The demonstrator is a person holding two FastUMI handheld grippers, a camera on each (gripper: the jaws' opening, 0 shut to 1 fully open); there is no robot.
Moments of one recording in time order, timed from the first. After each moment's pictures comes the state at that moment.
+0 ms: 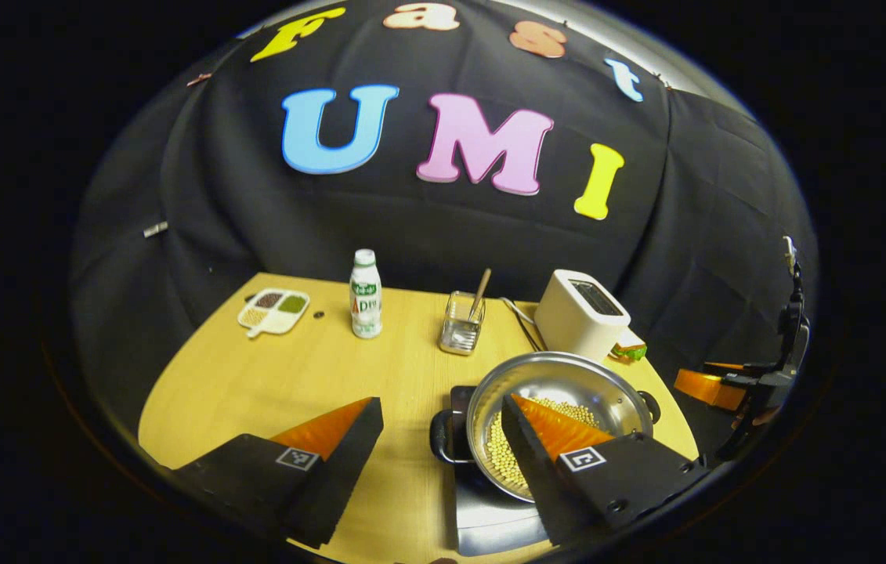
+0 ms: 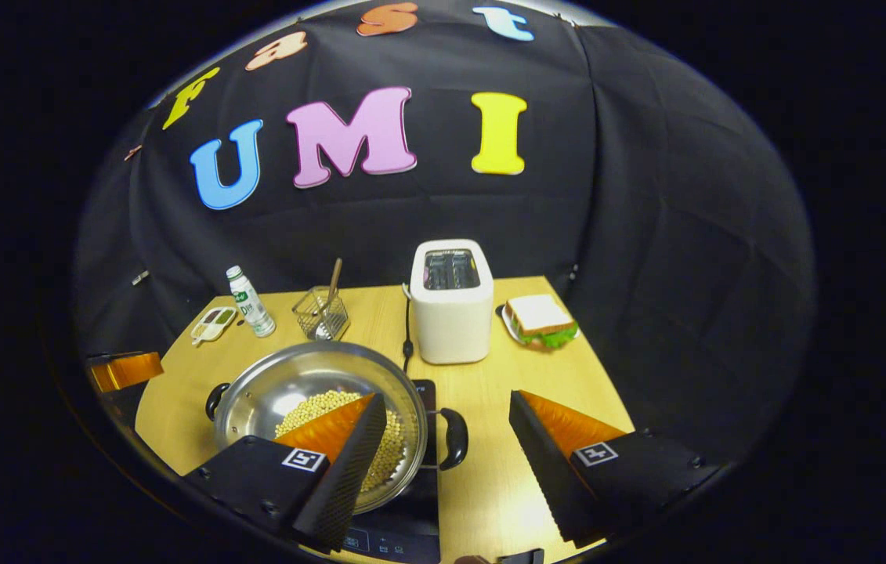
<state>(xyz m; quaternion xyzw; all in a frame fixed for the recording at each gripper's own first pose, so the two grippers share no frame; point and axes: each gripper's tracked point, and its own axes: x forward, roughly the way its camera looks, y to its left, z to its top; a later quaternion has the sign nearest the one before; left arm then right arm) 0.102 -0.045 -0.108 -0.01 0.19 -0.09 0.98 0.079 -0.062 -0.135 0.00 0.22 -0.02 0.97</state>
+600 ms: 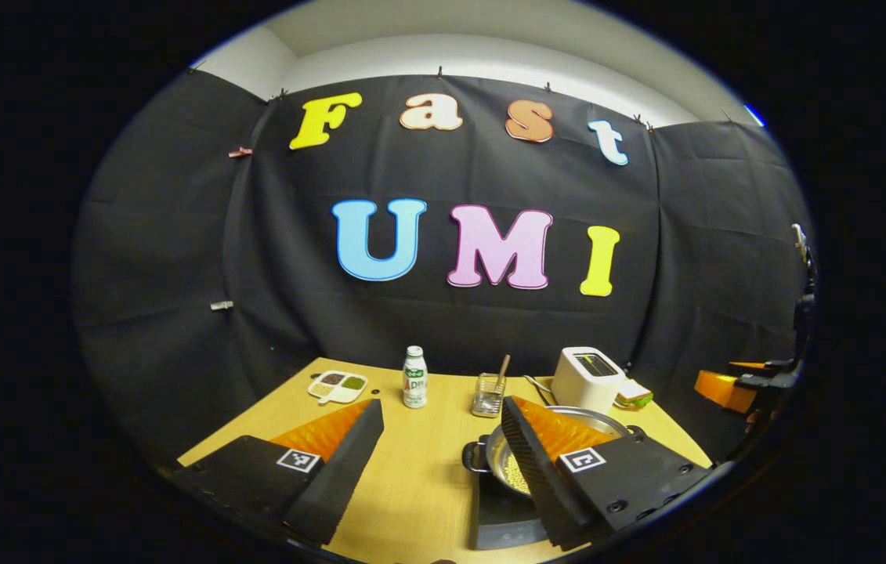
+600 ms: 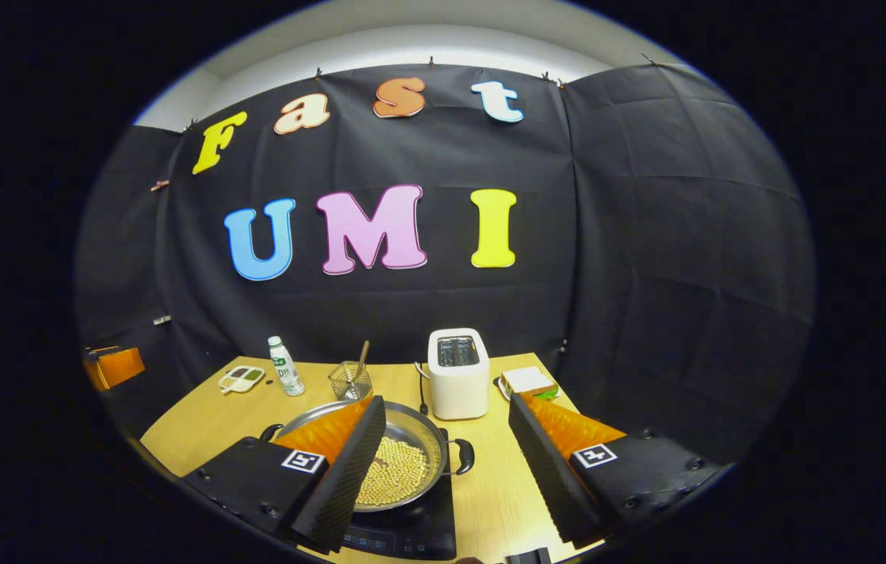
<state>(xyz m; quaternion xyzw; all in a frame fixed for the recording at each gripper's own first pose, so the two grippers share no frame) -0.016 -0.007 -0.019 0.01 0.02 0.00 1.00 -0.004 -0.043 -0.035 0.02 0.07 -0.01 1.00</state>
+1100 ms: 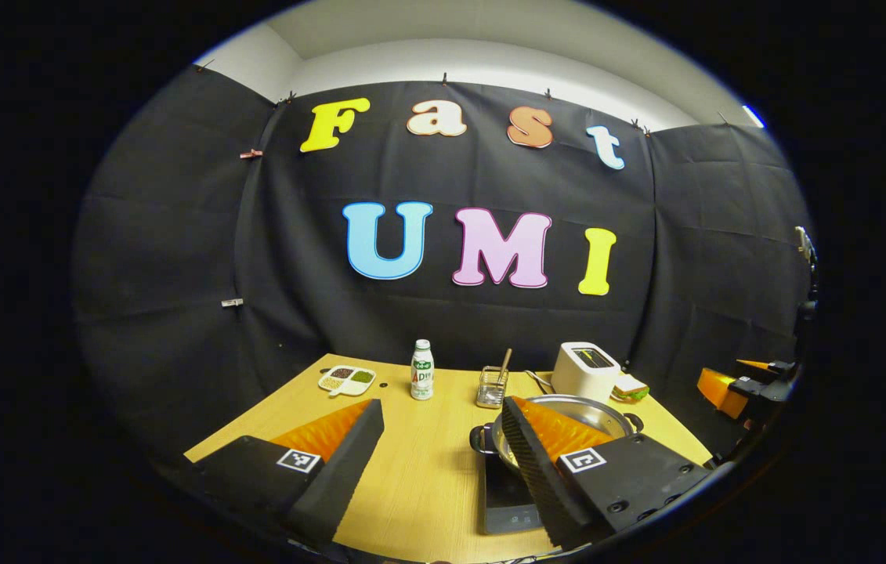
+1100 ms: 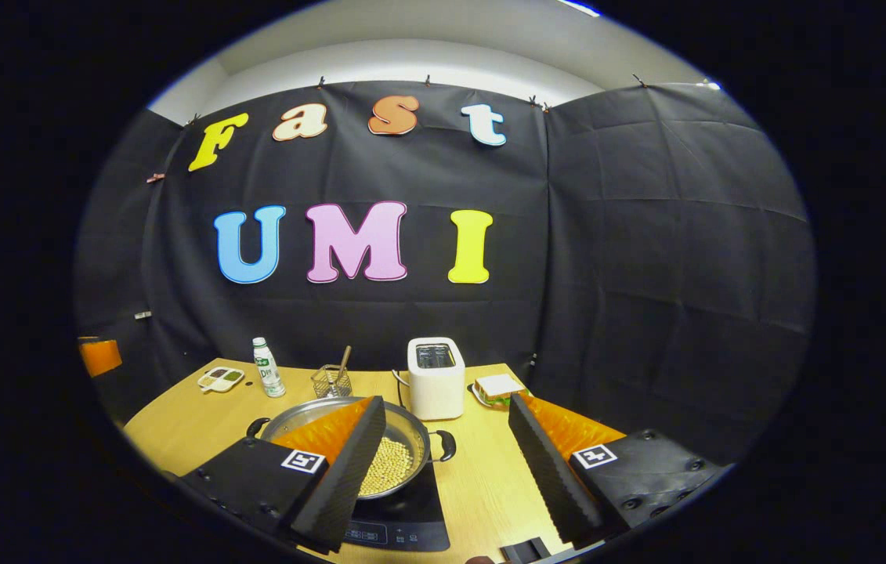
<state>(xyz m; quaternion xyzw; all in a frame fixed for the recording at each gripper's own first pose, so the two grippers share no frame) -0.055 -0.006 -0.046 -0.01 0.03 -0.03 1.00 -0.049 -0.035 -0.046 0.00 0.04 -0.07 1.00</state>
